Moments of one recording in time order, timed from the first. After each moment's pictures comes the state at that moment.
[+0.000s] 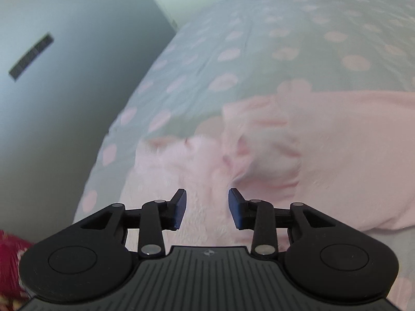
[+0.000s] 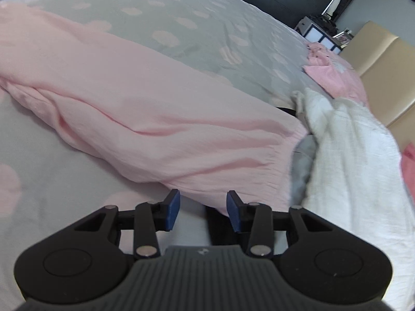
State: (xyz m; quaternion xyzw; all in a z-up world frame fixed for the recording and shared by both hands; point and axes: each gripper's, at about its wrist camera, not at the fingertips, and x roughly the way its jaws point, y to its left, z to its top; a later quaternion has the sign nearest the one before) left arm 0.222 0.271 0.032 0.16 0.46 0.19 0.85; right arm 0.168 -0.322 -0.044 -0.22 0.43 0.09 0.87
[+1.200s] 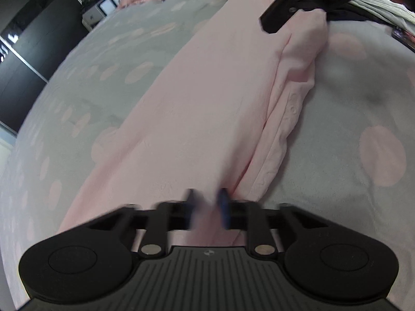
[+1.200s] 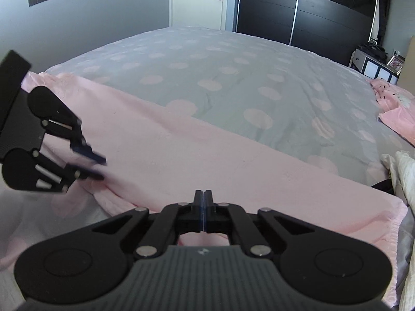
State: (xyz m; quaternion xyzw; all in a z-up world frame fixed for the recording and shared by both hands) left arm 0.234 -0.042 -0.061 0.36 0.41 -0.29 0.79; right arm 0.204 -0.223 -0.029 -0.10 0.36 0.25 0.89
